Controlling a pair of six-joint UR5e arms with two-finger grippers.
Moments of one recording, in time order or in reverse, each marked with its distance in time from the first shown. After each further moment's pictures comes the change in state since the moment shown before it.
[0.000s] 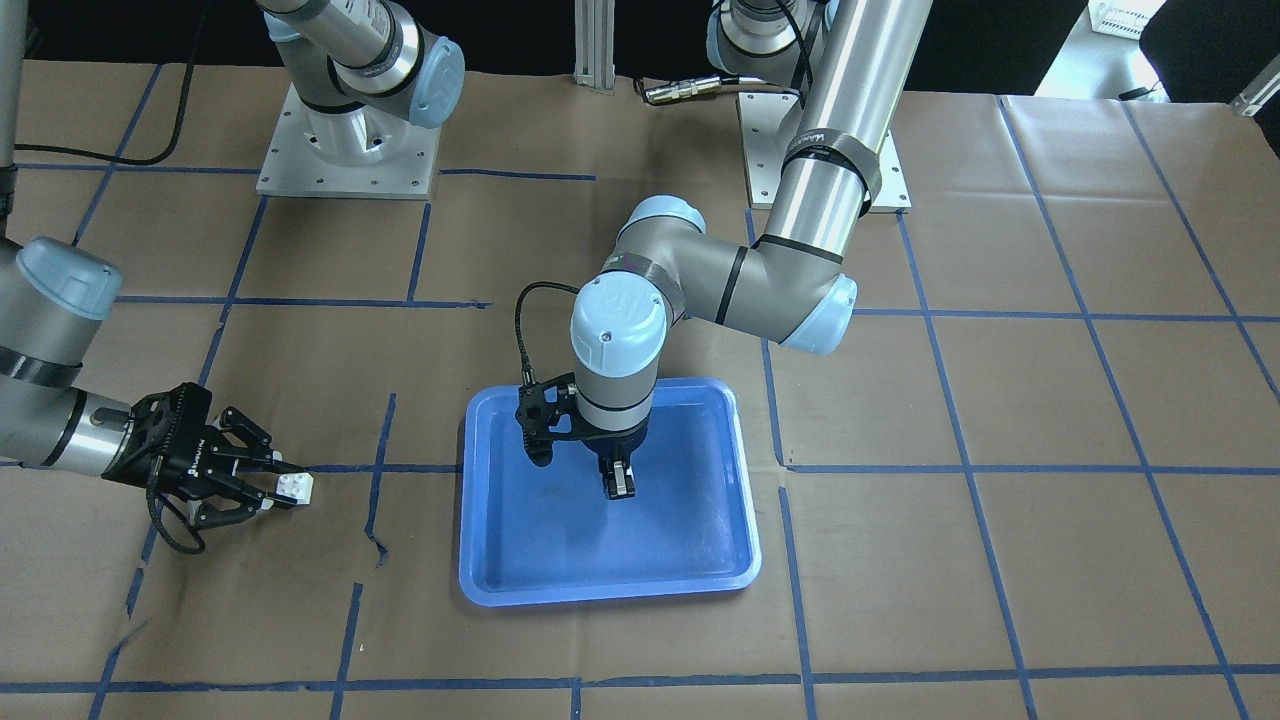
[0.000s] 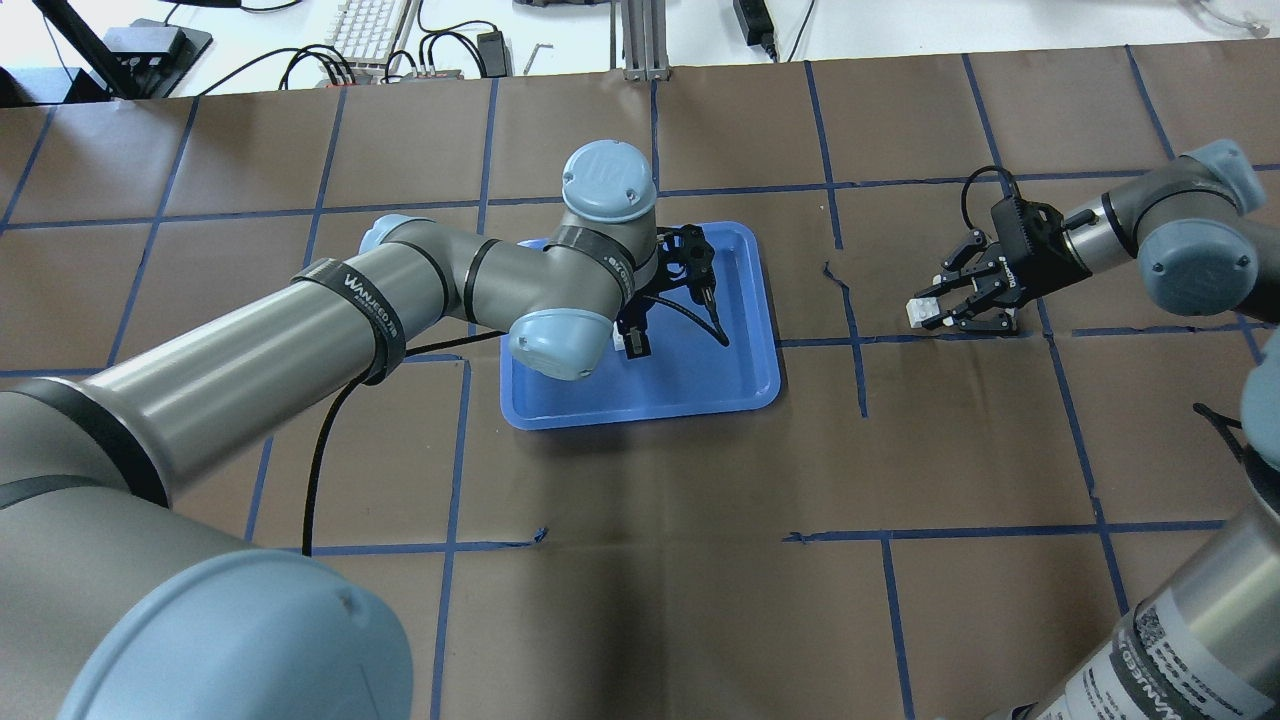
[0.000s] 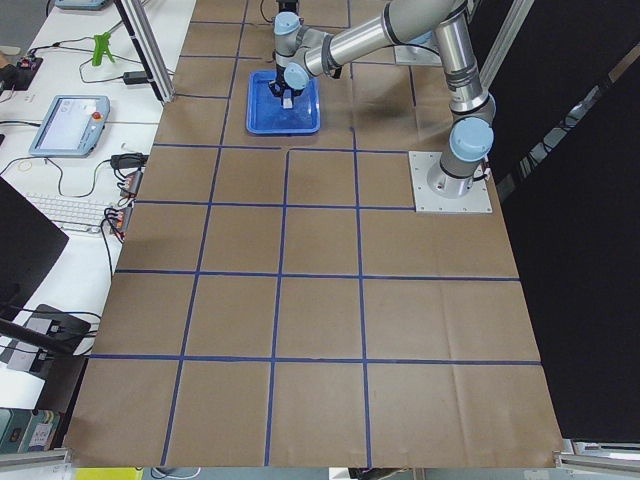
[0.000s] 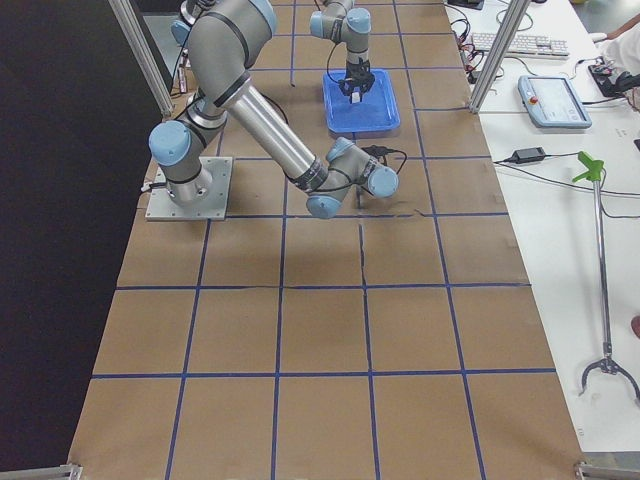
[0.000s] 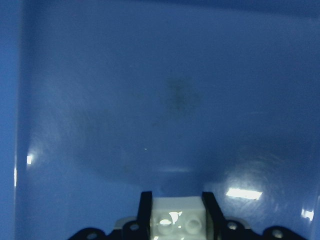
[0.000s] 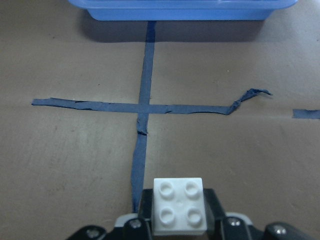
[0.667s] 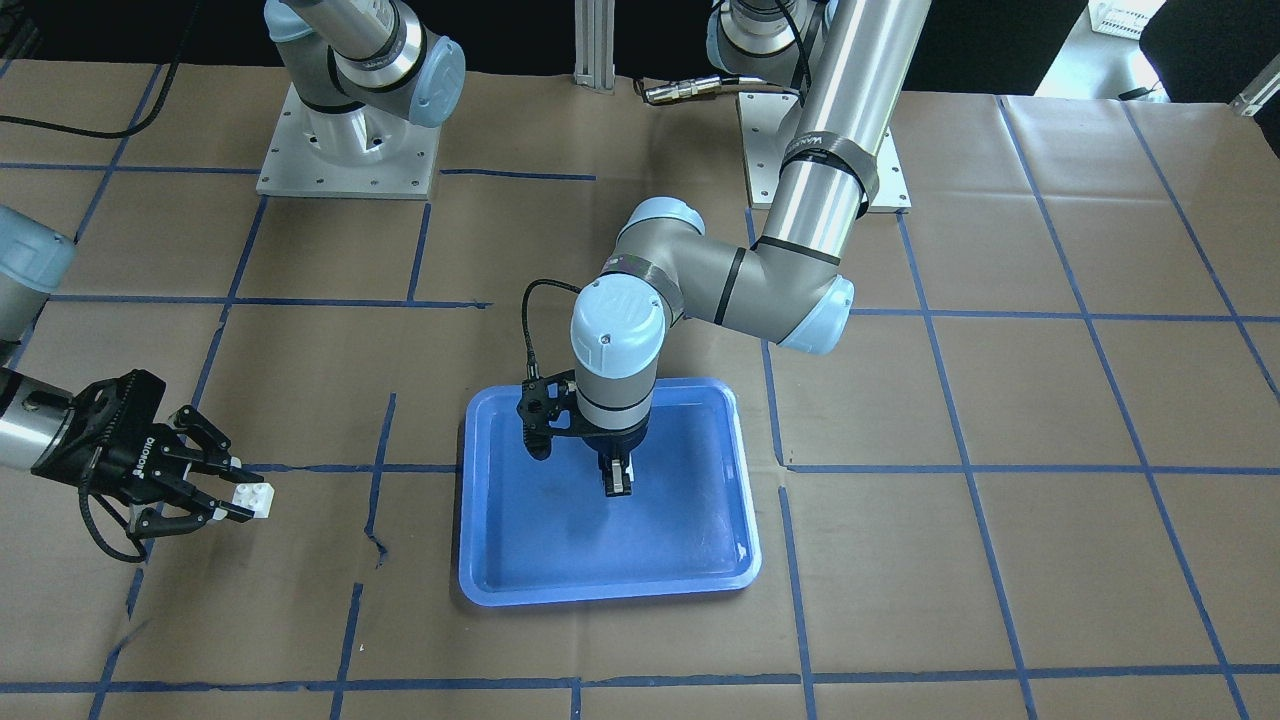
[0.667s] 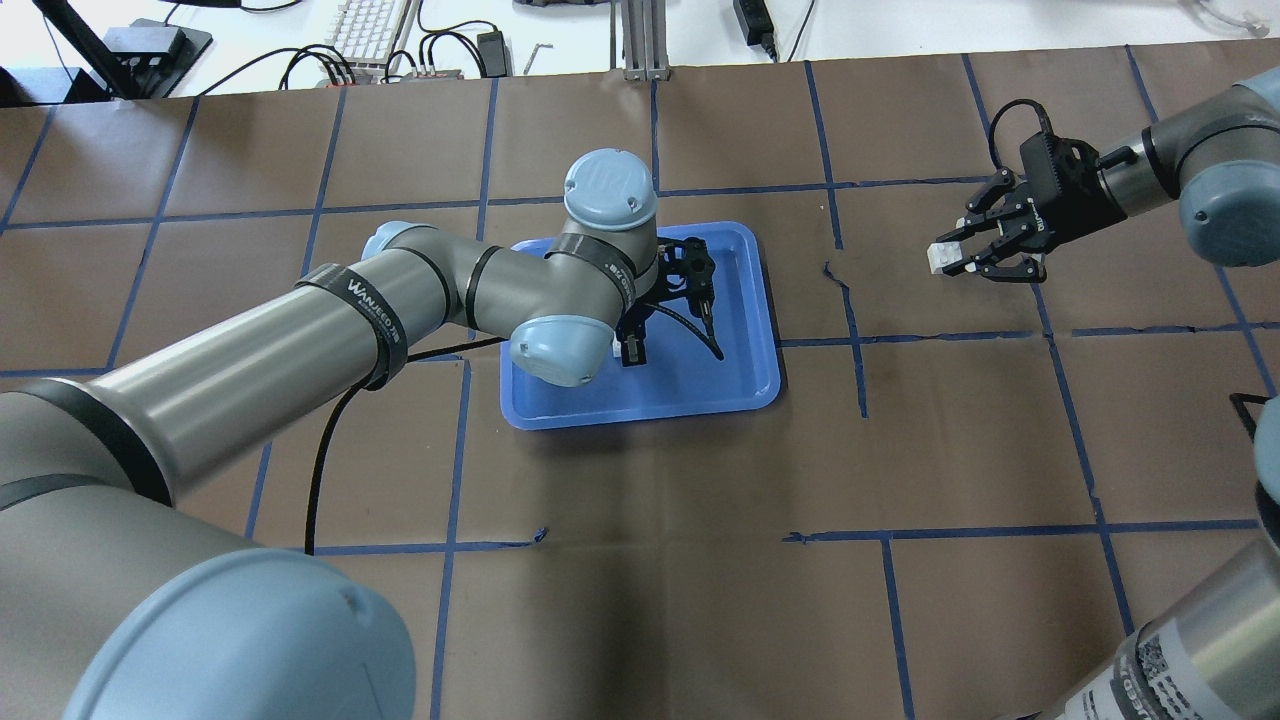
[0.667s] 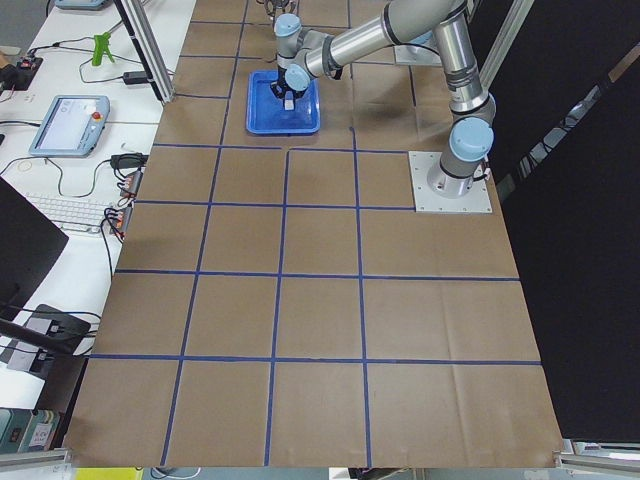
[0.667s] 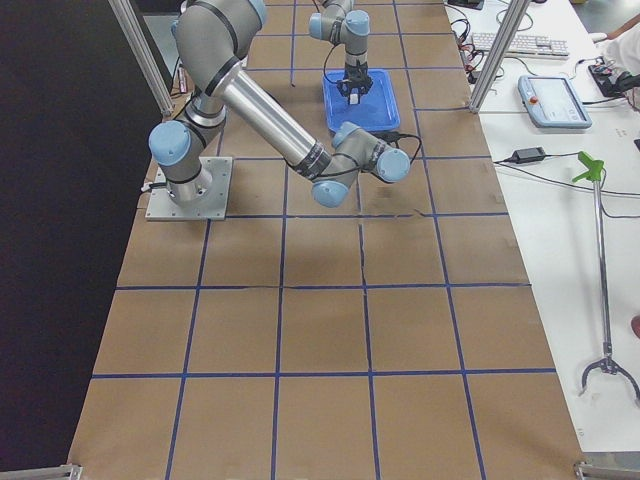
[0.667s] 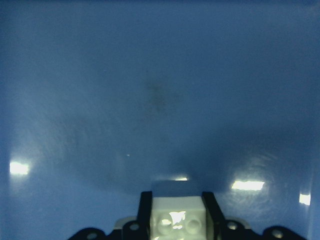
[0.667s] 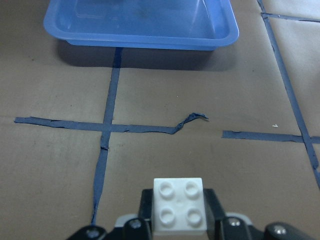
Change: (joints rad) left arm -0.001 -0.008 -0.016 0.007 0.000 0.048; right arm 0.009 -0.079 -0.080 0.061 0.013 0.035
